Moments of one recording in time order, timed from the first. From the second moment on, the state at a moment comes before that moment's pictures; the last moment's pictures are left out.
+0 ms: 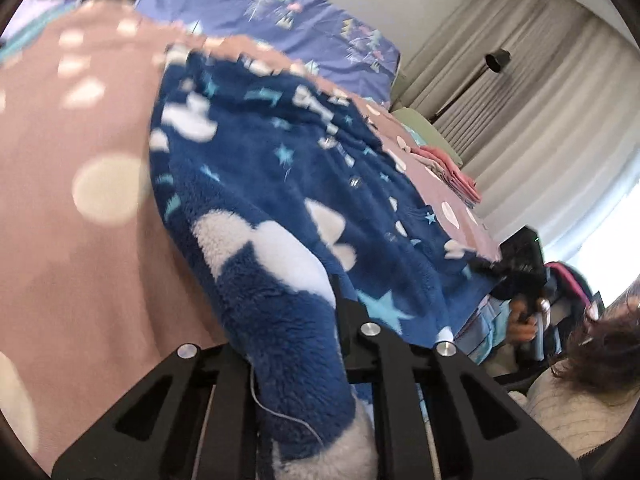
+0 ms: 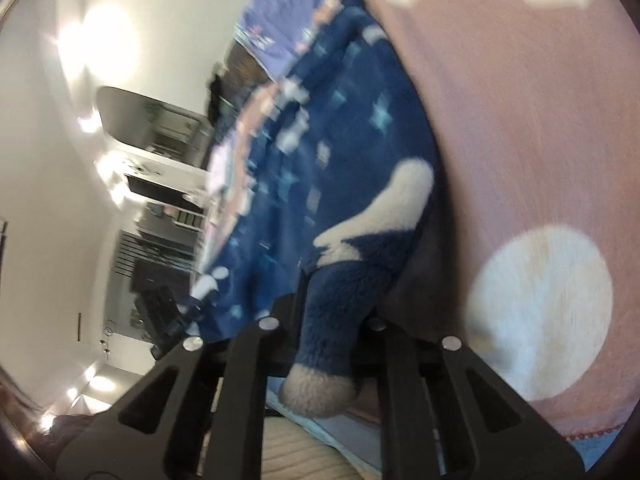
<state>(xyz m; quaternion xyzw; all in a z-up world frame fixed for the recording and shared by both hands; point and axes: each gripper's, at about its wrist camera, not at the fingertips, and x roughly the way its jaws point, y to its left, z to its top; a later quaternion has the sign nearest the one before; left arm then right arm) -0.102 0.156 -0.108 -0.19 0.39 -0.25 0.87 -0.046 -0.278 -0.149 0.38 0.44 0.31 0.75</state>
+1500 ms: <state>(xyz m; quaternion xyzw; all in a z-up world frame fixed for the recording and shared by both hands) 0.185 0.176 -0.123 -0.16 0.41 -0.14 0.89 0.243 -0.239 -0.131 0.24 0.38 0.16 0.88</state>
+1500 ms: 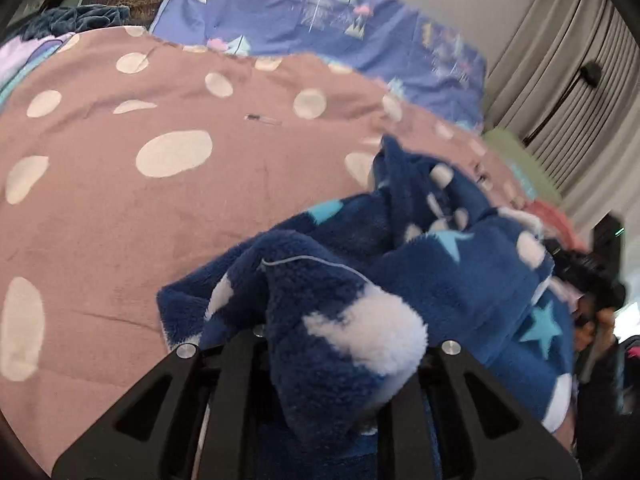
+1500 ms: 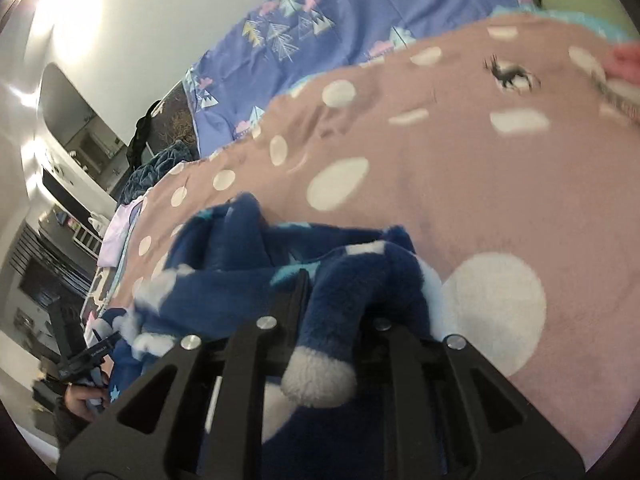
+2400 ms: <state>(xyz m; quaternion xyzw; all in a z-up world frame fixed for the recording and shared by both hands) 0.205 0.189 -0.105 -0.03 0.44 -0.12 0.89 0.286 -0.215 -0.106 -0.01 0.39 0.16 0.91</state>
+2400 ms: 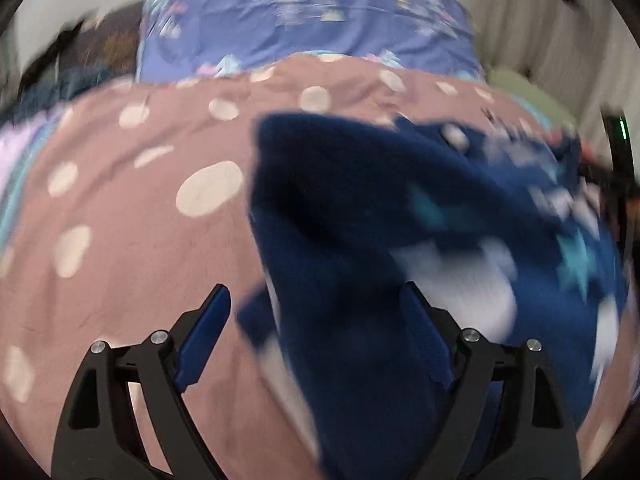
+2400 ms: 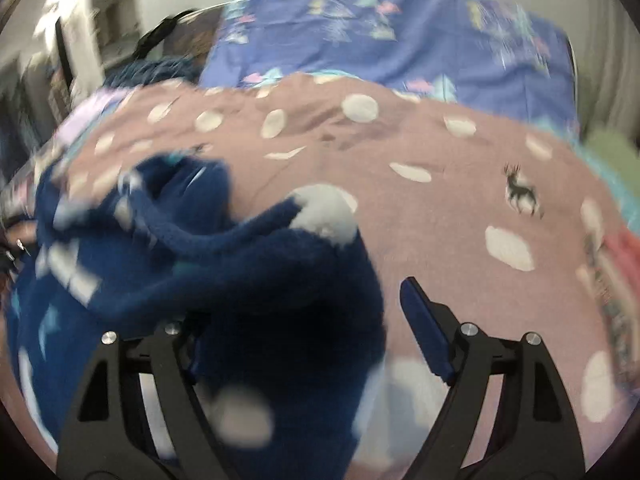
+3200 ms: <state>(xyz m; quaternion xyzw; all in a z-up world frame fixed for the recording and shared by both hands) 0.252 0.205 -0.123 -0.13 0.46 -0.11 0.87 0.340 -0.220 -0.124 0.10 0.44 0.19 0.87</state>
